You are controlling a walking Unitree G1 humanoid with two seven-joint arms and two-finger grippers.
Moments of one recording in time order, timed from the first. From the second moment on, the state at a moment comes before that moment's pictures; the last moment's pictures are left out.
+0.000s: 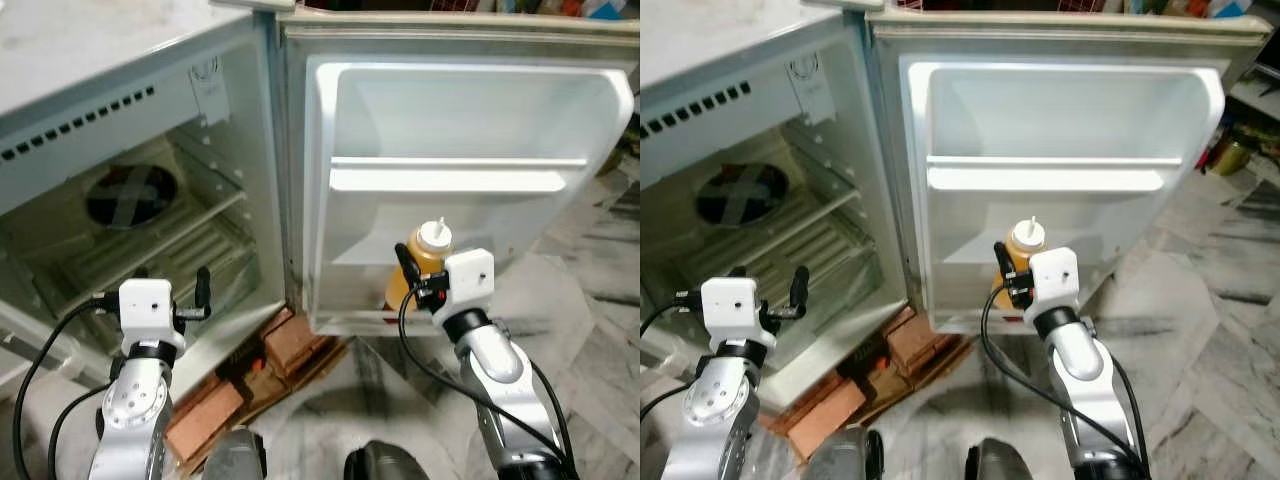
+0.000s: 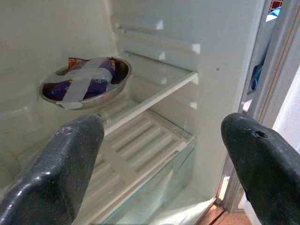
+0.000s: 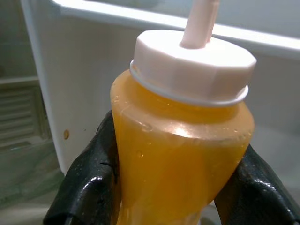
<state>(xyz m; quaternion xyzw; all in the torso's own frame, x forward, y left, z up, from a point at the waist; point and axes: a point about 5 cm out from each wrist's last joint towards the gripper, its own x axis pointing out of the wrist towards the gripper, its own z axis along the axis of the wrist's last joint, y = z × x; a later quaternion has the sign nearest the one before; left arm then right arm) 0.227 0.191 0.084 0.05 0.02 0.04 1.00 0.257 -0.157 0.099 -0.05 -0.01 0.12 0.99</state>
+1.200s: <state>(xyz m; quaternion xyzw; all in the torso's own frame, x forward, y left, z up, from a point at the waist) 0.236 0.195 0.092 0.06 0.01 0.05 1.00 0.270 -0.146 0.102 -0.05 -0.02 0.14 0.99</state>
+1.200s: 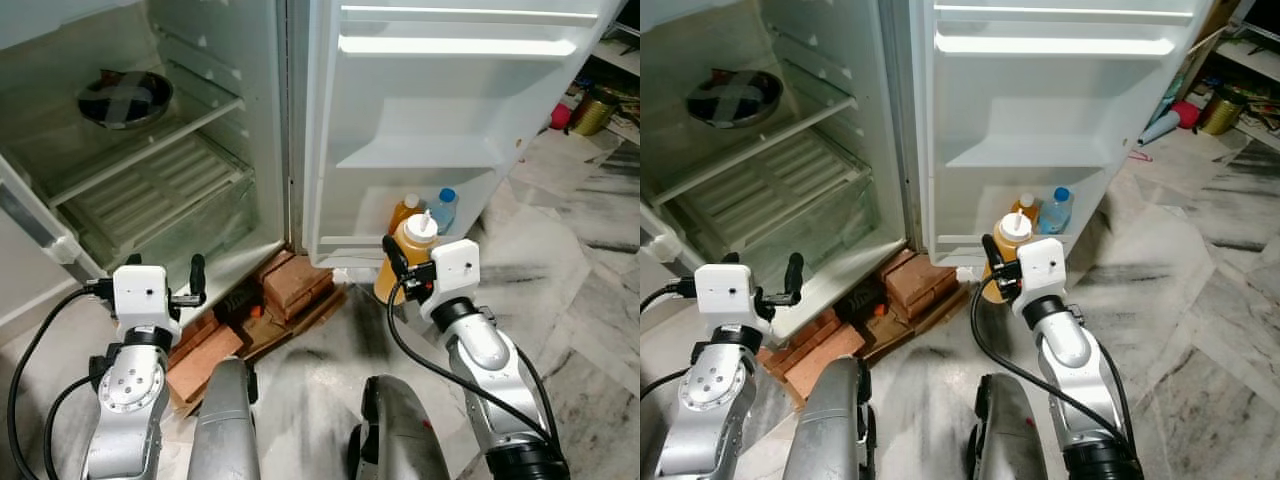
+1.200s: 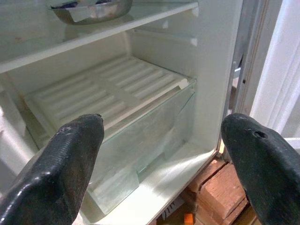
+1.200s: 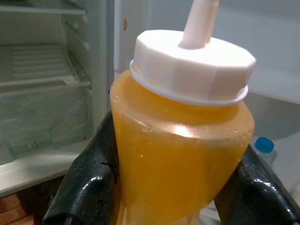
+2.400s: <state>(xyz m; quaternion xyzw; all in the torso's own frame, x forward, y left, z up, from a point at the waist) 0.237 0.187 0.091 0.04 0.01 0.03 1.00 0.277 -0.150 0.102 -0.06 -0.02 0.13 0.99</state>
